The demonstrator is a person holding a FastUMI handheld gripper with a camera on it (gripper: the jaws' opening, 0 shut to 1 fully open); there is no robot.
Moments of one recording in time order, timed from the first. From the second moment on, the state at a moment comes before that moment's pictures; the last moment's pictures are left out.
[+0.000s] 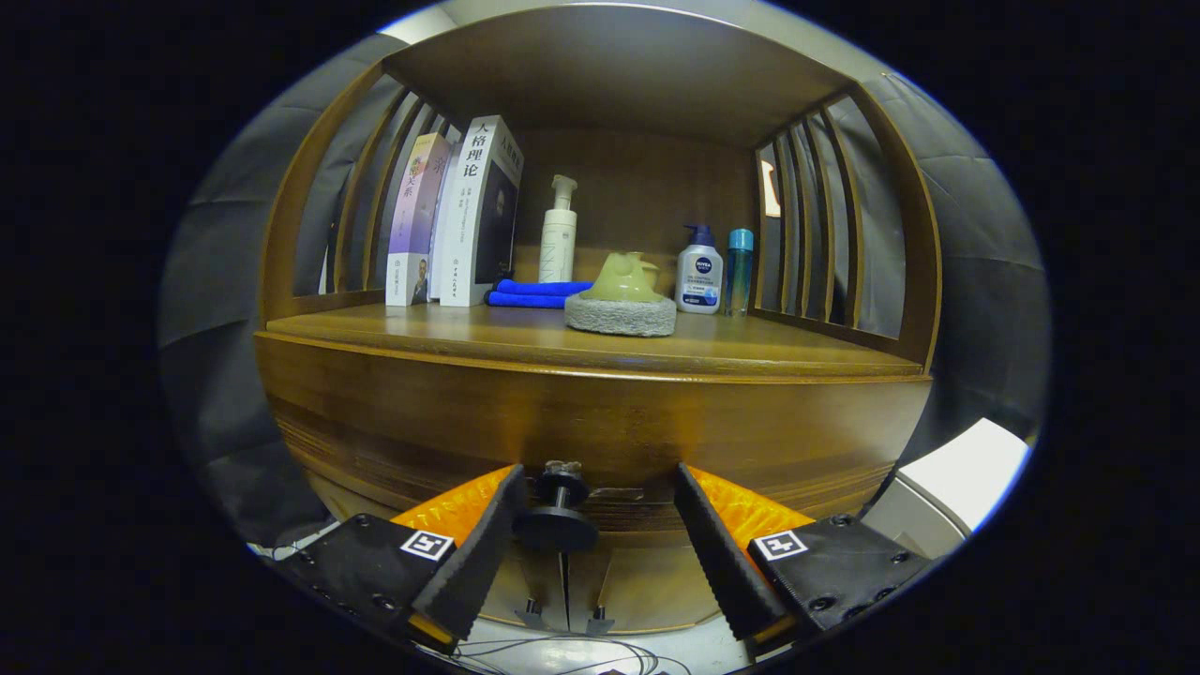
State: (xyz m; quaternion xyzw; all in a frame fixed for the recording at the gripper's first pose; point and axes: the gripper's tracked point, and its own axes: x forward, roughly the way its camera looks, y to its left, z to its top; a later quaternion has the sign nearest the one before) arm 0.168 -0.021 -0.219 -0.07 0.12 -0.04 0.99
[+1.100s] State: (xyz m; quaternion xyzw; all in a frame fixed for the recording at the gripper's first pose) arm 0.027 -0.043 -0.039 -0.06 -0.01 -0.05 1.00
